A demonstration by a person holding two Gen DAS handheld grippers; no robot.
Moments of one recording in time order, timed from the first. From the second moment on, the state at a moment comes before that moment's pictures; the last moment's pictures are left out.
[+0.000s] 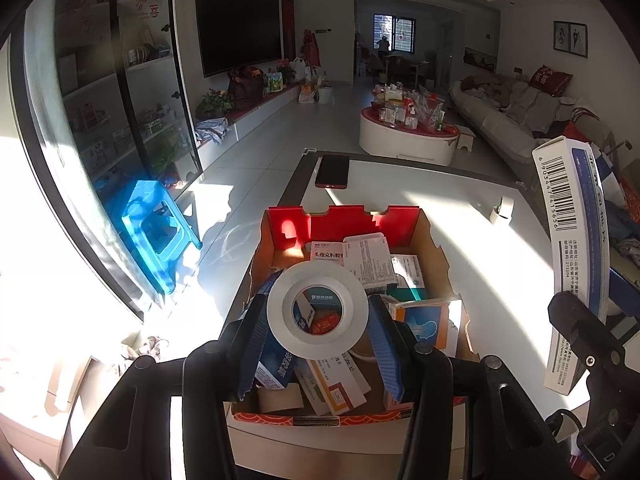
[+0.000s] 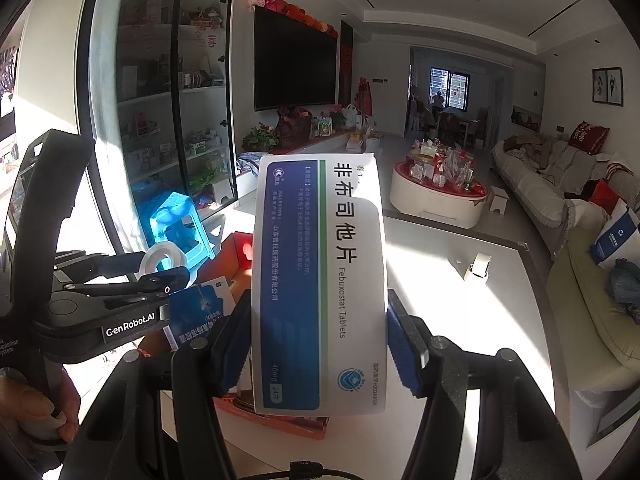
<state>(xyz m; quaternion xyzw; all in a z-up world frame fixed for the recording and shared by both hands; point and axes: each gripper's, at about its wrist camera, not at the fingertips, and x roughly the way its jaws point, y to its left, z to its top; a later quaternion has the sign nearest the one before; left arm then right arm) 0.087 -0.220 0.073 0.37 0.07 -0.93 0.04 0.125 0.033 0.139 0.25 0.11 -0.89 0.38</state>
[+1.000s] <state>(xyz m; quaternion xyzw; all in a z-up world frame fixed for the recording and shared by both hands) 0.092 -0.218 0.055 0.39 0.06 -0.92 0.06 0.143 0.039 0.123 0.25 0.08 -0.88 0.39</state>
